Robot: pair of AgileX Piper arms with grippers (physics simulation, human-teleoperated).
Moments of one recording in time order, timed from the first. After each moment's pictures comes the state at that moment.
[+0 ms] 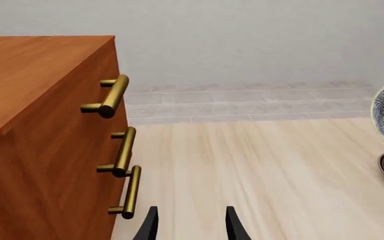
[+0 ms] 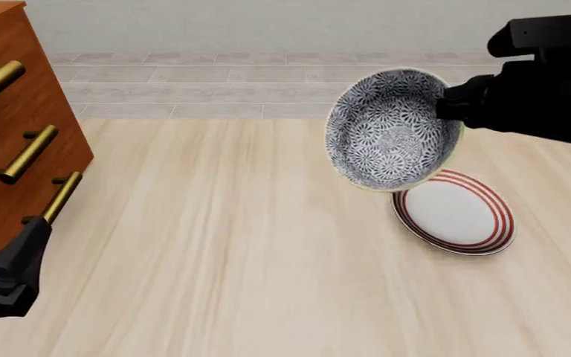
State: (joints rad) left arm -0.07 0.23 0.00 -0.14 0.00; right arm 0.24 1.16 -0.85 0.19 0.03
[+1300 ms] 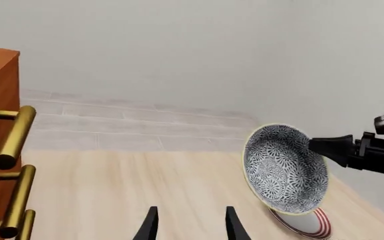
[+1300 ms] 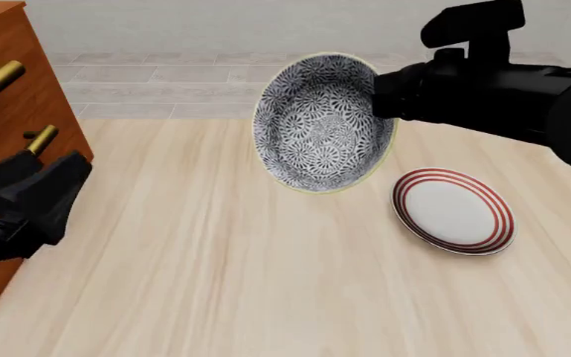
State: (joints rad) left arm -0.36 0.50 -0.18 -0.34 -0.27; right arm 0.48 1.22 -0.90 0.09 0.05
